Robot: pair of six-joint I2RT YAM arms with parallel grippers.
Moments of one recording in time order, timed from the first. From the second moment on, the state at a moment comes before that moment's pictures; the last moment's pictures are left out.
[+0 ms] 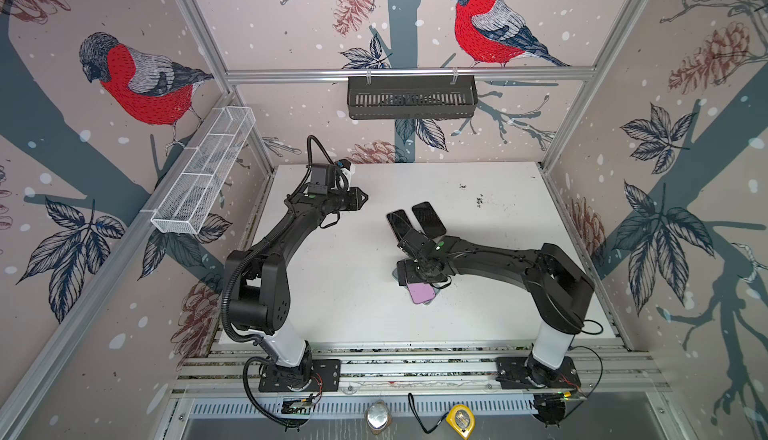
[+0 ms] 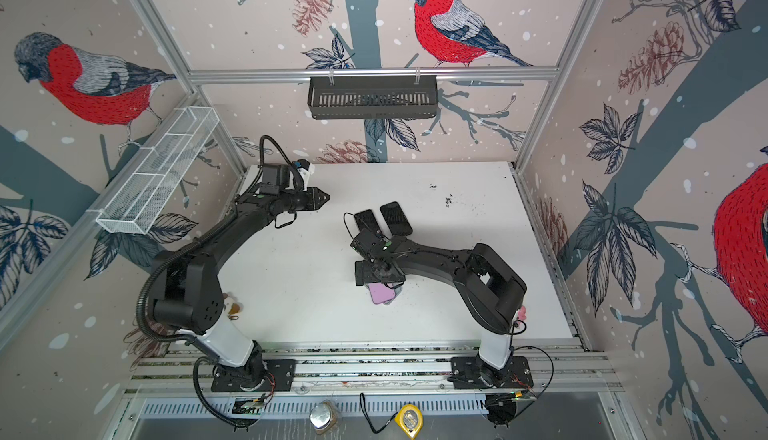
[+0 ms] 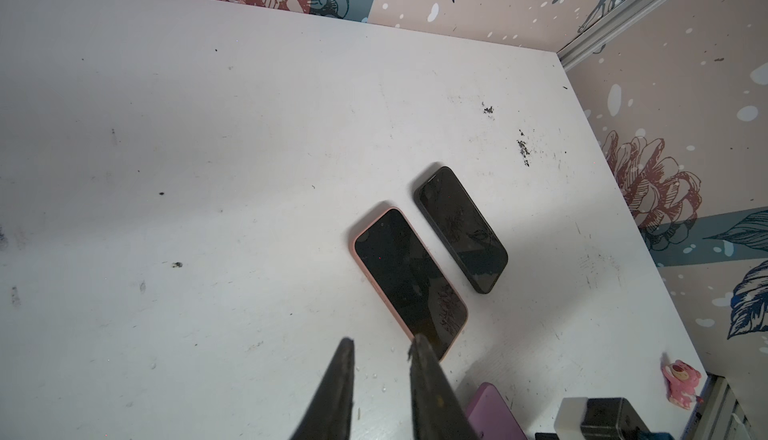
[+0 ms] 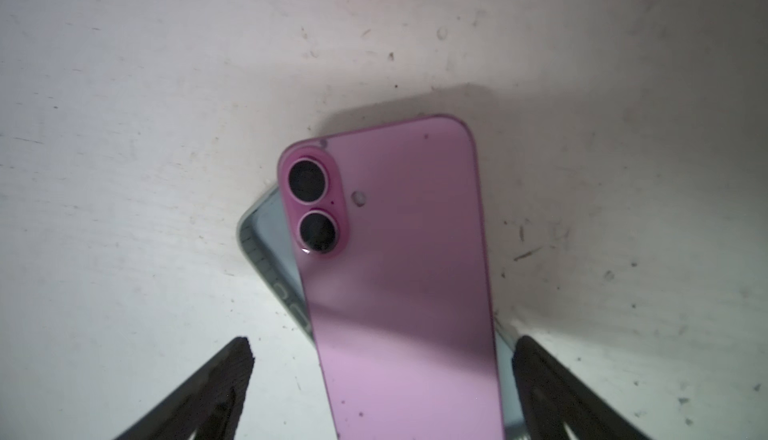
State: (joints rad) left arm -0.17 1.67 1.29 -0.34 0.47 -0.21; right arm 0.95 1.81 1.20 -0.63 0.04 0.76
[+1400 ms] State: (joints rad) left arm -0.17 1.67 1.29 -0.34 0.47 -0.21; right arm 0.97 1.88 1.22 -0.63 0.08 0.89
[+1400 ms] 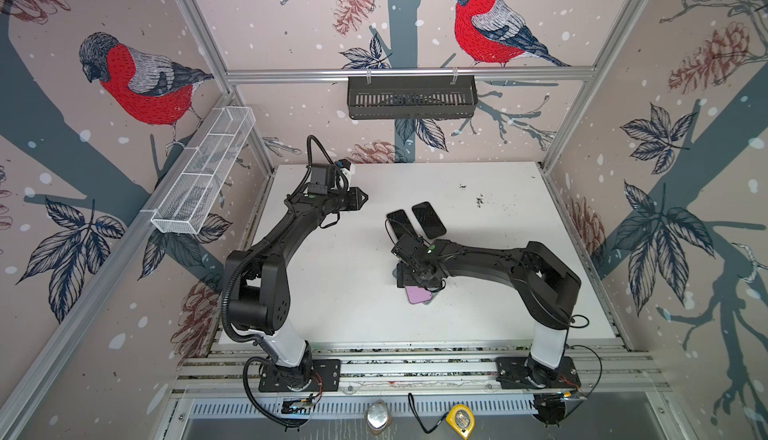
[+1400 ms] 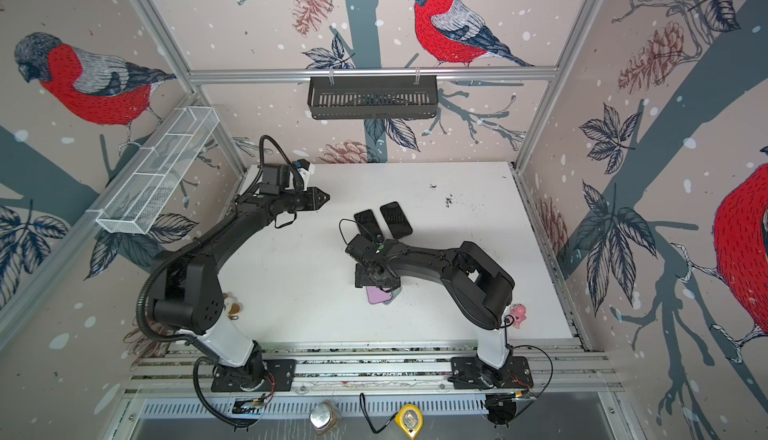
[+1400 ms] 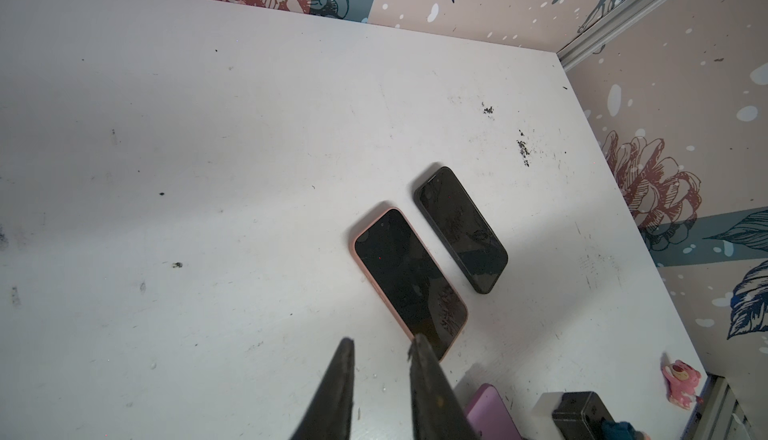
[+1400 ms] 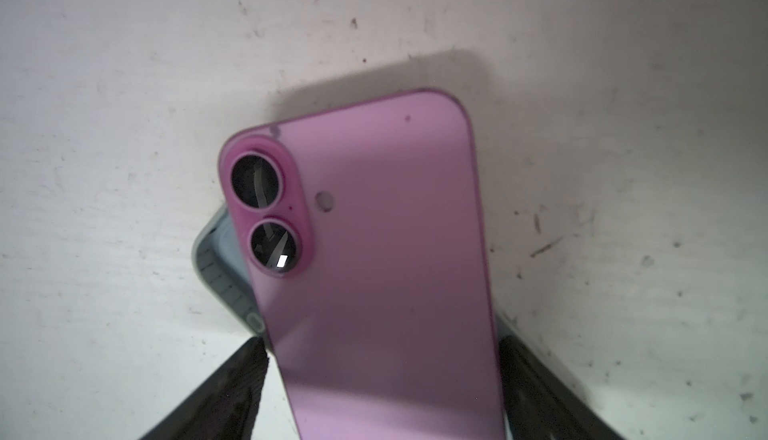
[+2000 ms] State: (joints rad) left arm -0.17 1.67 1.29 -0.34 0.47 -0.21; right arm 0.98 1.89 1.20 -0.60 0.12 0.90
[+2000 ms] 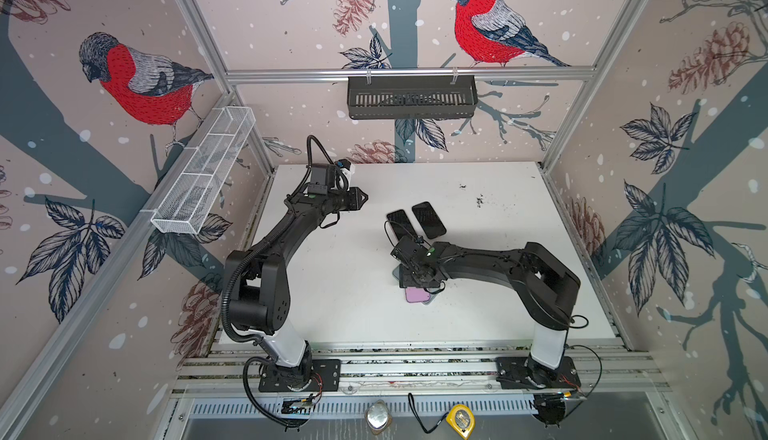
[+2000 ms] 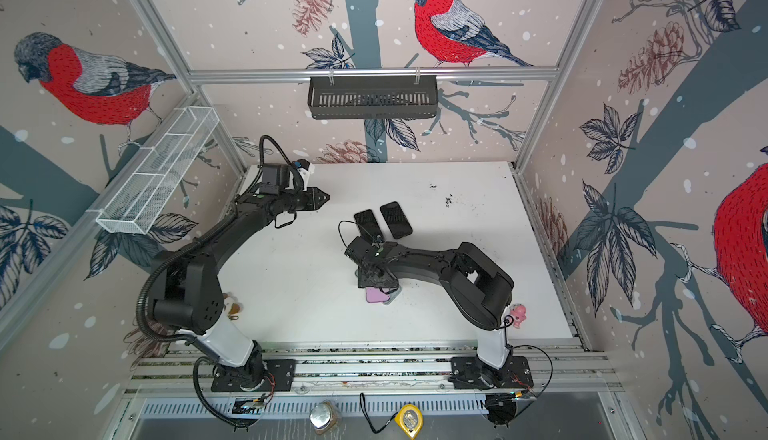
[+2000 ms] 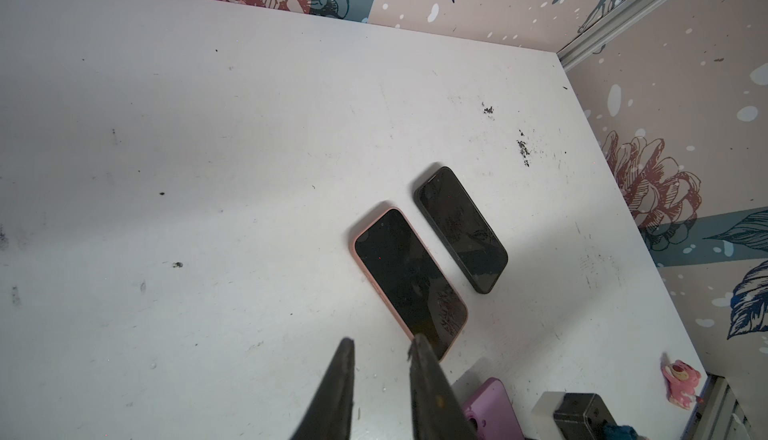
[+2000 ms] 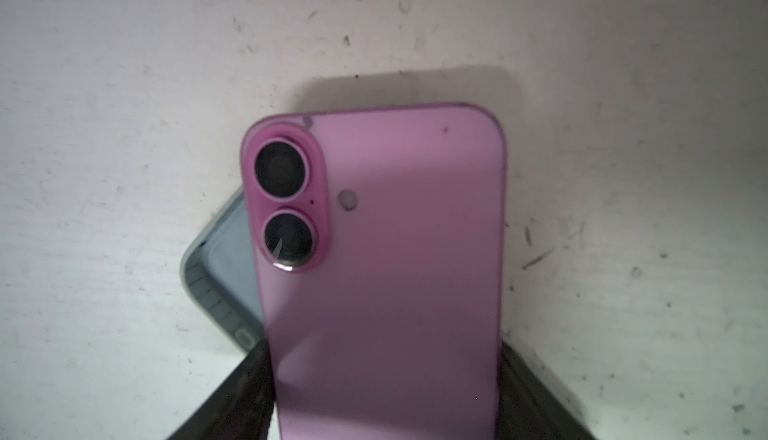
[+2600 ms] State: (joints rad) left arm -0.26 1.66 1.28 -0.33 0.52 -0.24; right arm 0.90 1.55 1.10 -0.61 0.12 0.55
